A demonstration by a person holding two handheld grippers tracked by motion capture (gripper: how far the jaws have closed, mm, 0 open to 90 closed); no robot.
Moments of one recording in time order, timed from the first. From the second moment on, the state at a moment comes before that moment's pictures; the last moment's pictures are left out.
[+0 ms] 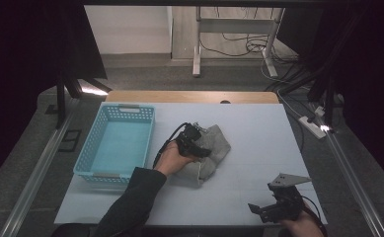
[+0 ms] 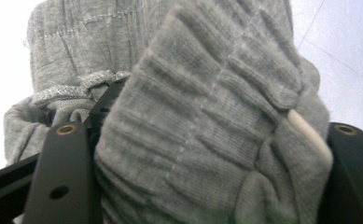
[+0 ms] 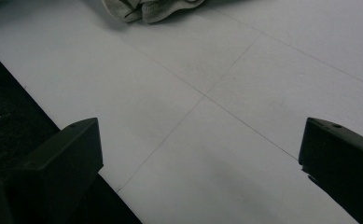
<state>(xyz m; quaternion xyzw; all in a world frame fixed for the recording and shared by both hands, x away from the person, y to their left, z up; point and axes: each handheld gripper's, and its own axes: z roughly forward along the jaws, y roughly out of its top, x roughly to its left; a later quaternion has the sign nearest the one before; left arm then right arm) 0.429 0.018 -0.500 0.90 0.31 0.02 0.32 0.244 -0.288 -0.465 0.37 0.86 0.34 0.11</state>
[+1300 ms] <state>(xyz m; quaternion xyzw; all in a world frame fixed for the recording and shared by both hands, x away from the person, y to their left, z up) 0.425 0.031 -0.470 0.89 0.29 0.02 0.35 0.244 -0.288 -0.465 0.37 0.86 0.34 0.10</state>
